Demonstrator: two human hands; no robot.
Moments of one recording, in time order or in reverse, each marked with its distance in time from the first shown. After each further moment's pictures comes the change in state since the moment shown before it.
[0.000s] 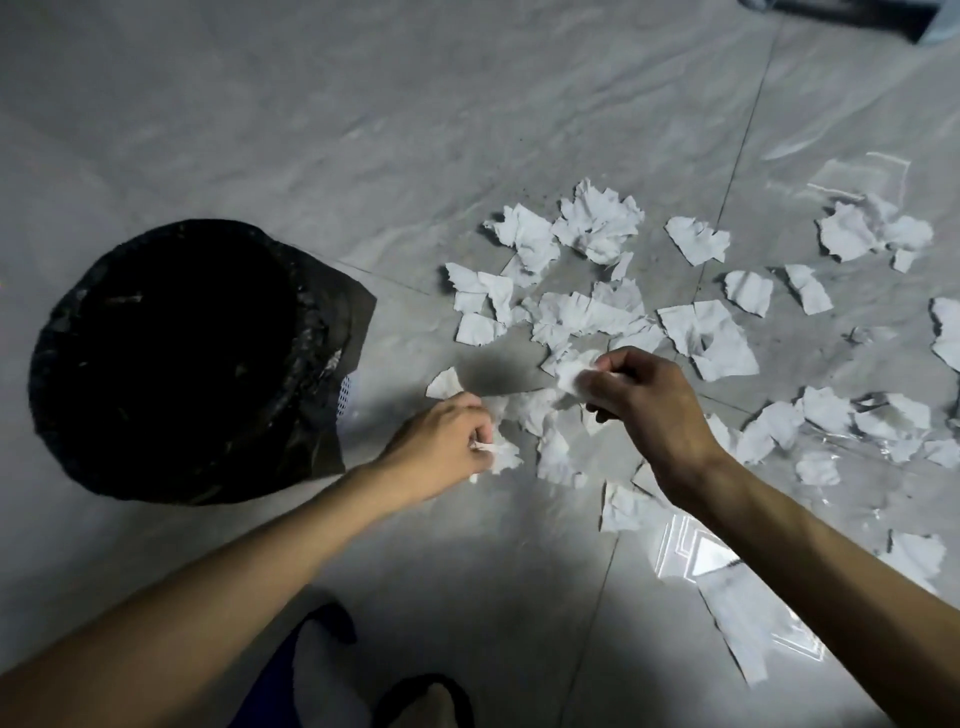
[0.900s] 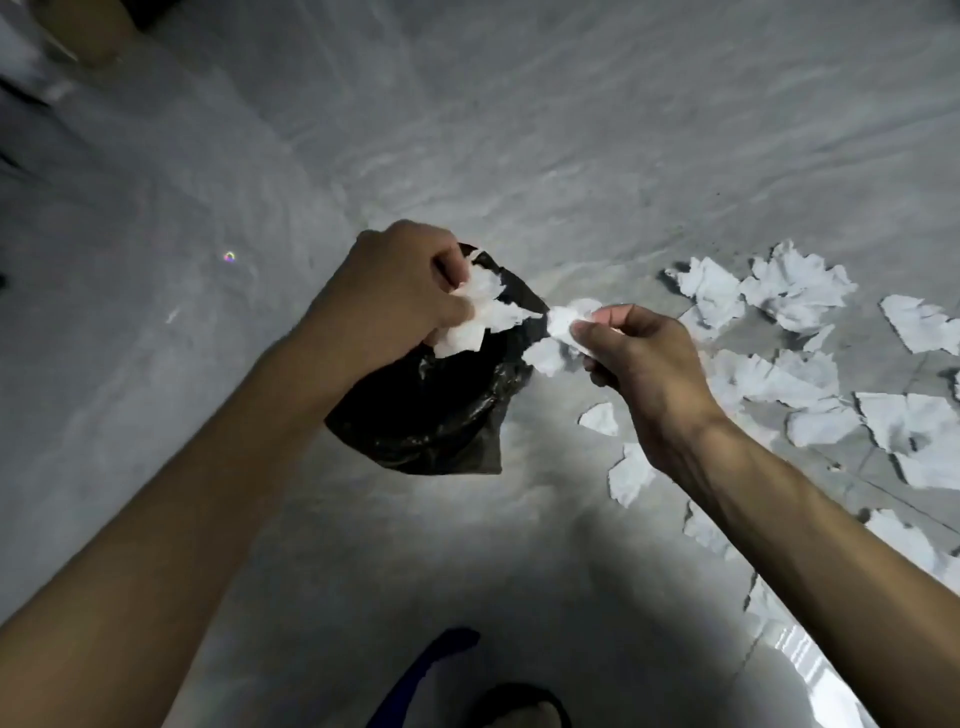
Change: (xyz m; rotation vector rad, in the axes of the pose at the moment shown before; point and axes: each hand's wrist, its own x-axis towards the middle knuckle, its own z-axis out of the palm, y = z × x) left_hand -0.118 0.001 -0.225 -0.116 0.589 -0.338; right_hand -0.010 -0.107 0.142 0.277 -0.261 -0.043
